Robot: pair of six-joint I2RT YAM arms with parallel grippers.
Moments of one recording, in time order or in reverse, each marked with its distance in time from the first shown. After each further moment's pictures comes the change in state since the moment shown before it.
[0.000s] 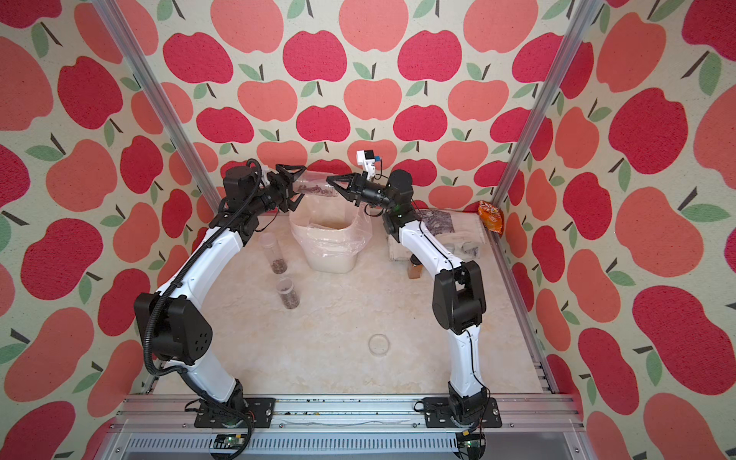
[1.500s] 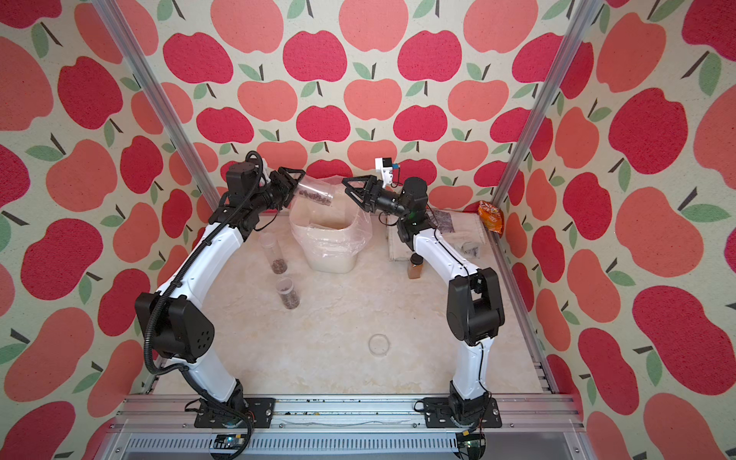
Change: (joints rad) left arm -0.024 0.018 0.124 -0.220 -0.189 0.405; right arm -0.069 -0.179 -0.257 -0.040 0.050 -0.175
